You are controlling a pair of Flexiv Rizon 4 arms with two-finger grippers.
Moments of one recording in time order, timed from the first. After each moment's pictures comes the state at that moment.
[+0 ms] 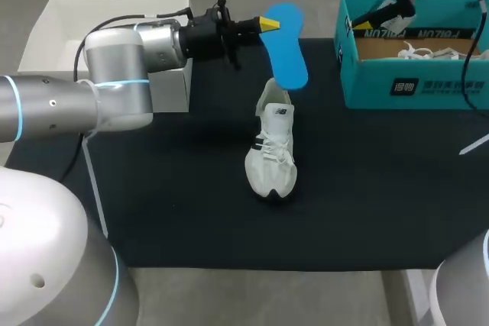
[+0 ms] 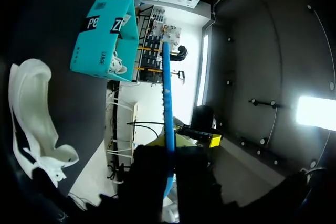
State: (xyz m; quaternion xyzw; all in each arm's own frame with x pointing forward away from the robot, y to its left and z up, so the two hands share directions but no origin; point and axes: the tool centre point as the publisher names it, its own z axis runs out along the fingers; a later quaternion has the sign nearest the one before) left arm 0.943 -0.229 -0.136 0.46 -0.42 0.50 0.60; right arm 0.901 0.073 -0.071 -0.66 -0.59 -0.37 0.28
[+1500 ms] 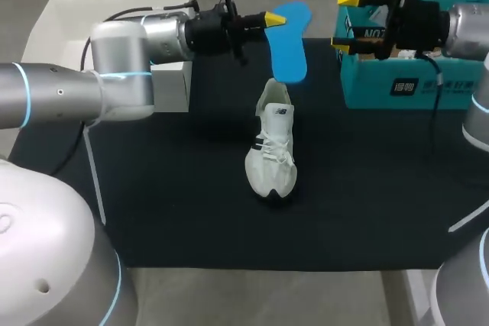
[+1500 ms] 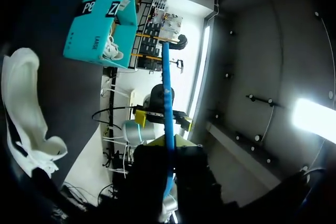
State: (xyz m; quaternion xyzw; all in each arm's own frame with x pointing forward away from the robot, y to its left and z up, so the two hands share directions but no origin) left arm 0.939 -0.236 -0.125 0.45 -0.44 0.46 0.63; right arm 0.917 0.072 -0.108 -0.53 -0.48 -0.54 0.44
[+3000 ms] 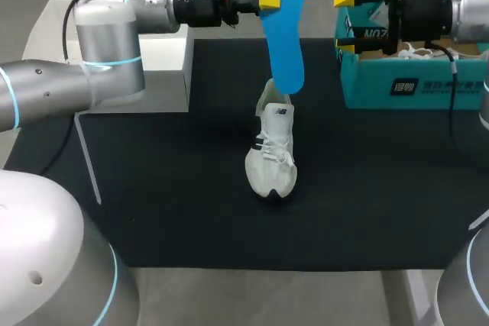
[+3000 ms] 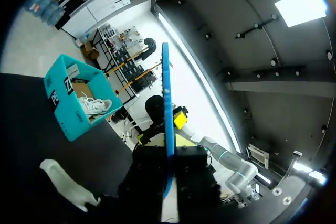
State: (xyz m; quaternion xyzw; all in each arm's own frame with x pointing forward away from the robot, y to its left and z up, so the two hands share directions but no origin) left arm 0.943 -0.227 -0.090 0.26 -0.62 0.64 0.38; right arm 0.917 0.071 -0.110 -0.57 -0.51 -0.50 0.40
